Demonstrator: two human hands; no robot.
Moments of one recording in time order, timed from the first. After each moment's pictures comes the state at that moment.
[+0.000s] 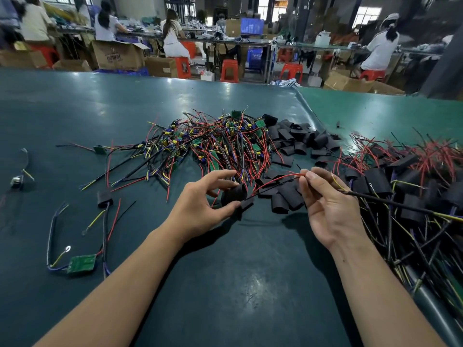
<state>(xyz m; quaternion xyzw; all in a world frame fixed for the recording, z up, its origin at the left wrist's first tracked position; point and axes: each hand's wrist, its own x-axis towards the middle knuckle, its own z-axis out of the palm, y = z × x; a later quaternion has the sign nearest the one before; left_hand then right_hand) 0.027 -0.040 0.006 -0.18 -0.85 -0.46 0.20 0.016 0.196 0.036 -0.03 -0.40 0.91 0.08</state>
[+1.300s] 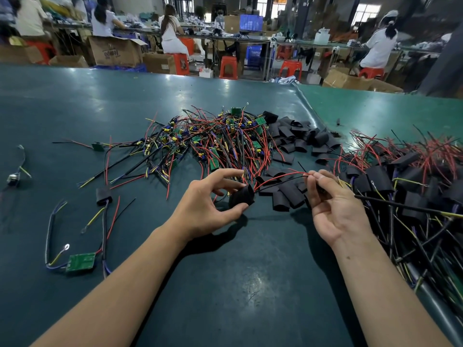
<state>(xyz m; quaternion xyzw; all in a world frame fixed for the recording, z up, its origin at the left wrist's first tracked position) 0.031 -0.034 0.007 -0.22 -0.83 -0.47 0.20 0.015 0.198 0.039 -0.12 -0.36 0.92 0.07</state>
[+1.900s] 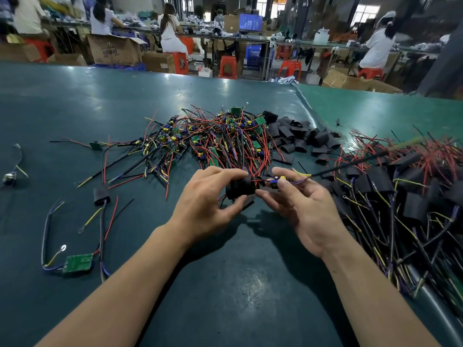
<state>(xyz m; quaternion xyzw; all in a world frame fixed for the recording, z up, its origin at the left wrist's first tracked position) 0.037 -0.026 0.018 -0.24 -0.86 -0.32 0.32 0.035 0.166 0.037 0.03 -0.52 0.86 -0.04</state>
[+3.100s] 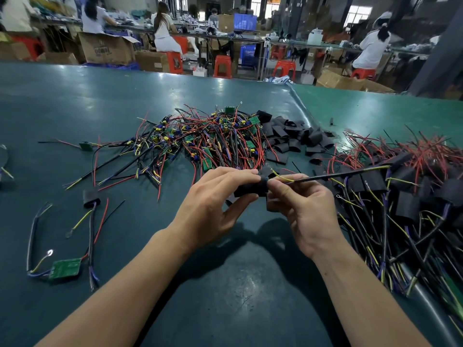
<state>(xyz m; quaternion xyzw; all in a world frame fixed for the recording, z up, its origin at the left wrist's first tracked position) 0.039 -0.010 0.024 -0.33 -0.81 -0.33 0.36 0.040 0.165 0.040 0.04 -0.58 0.81 0.06</state>
